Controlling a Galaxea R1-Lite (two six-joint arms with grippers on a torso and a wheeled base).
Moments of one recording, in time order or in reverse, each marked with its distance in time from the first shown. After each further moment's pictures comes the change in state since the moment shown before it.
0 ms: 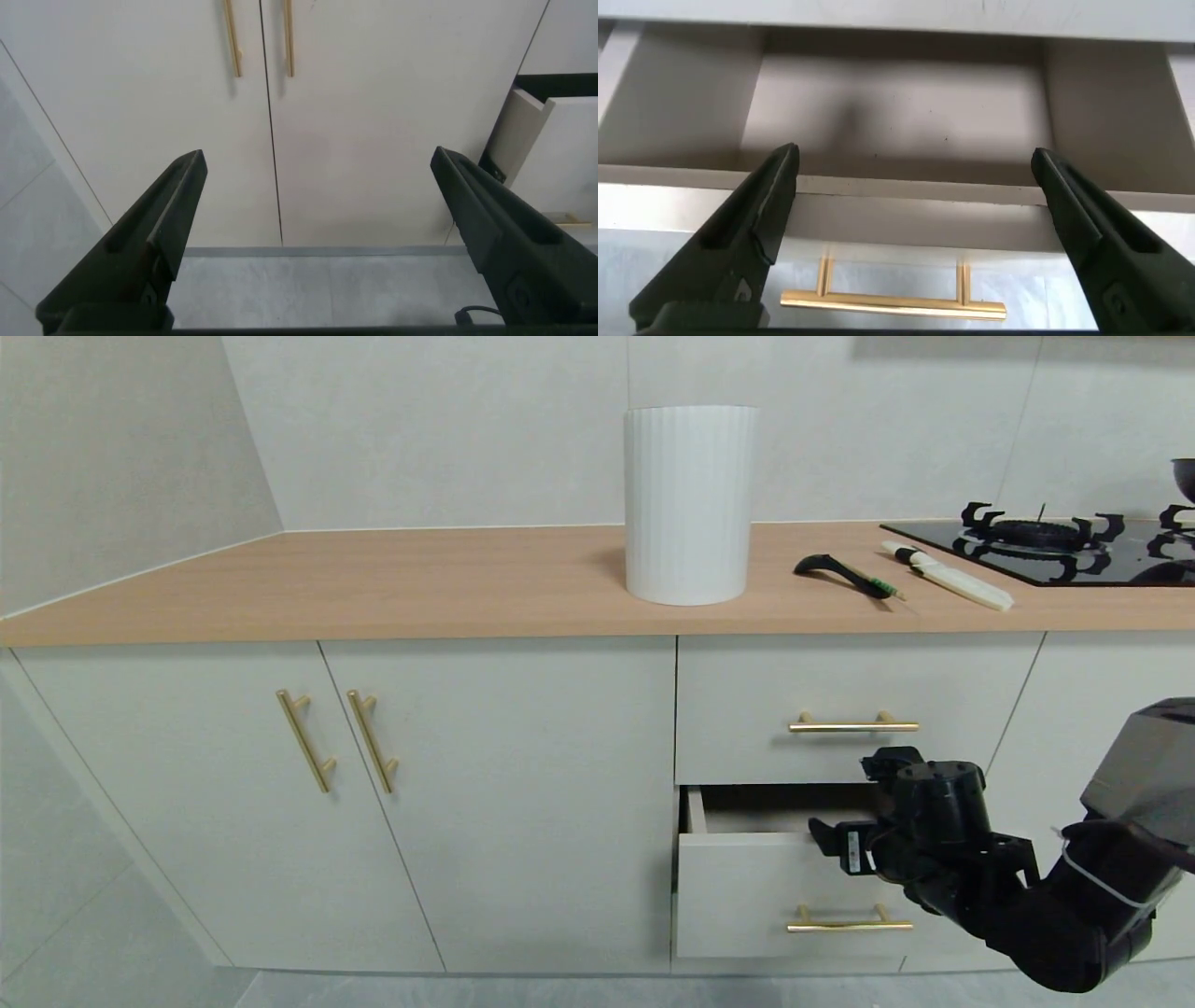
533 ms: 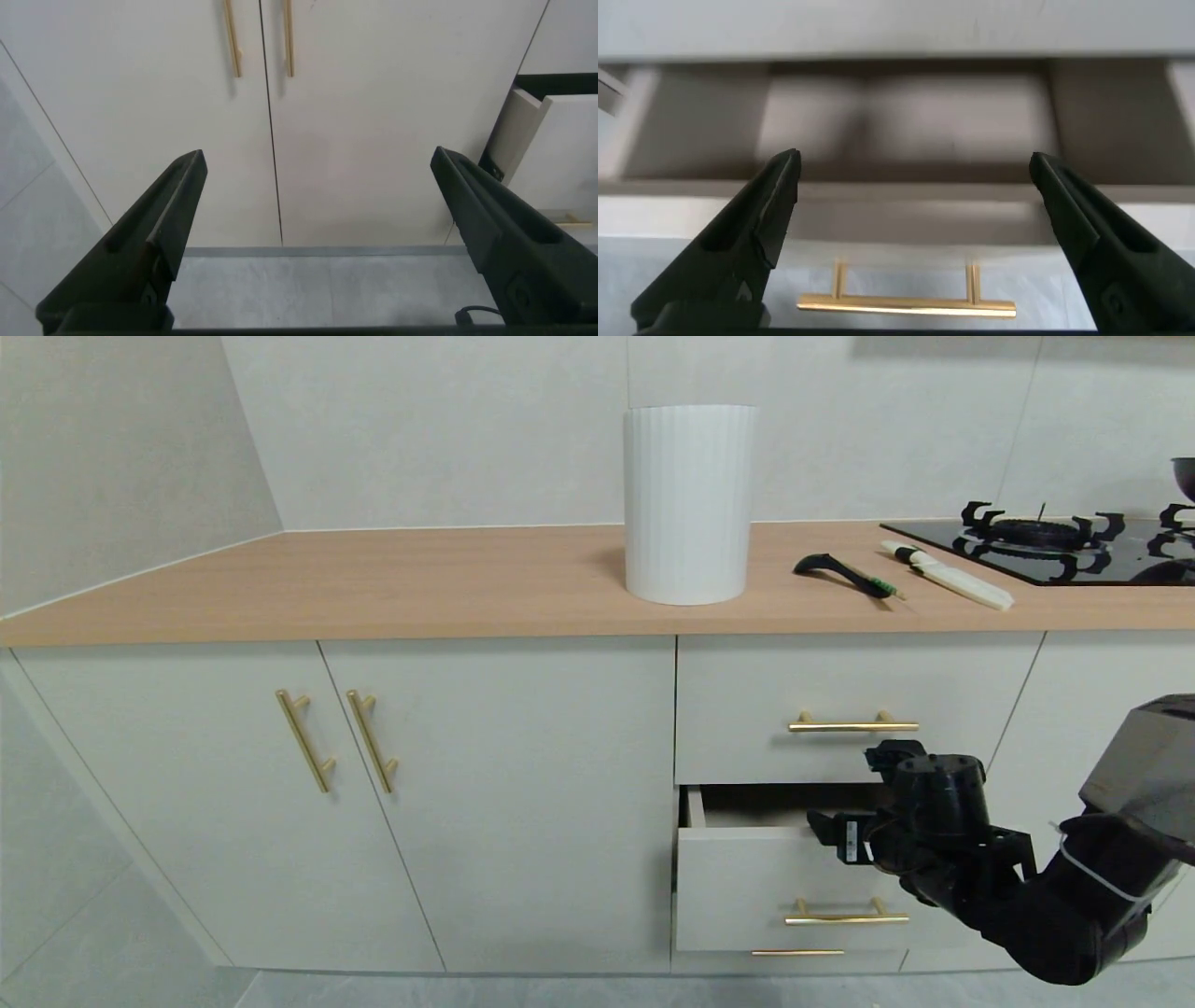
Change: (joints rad) left arm 0.000 0.000 0.000 0.000 0.000 0.000; right arm 0.000 0.003 -0.022 -0.030 -0.004 0.033
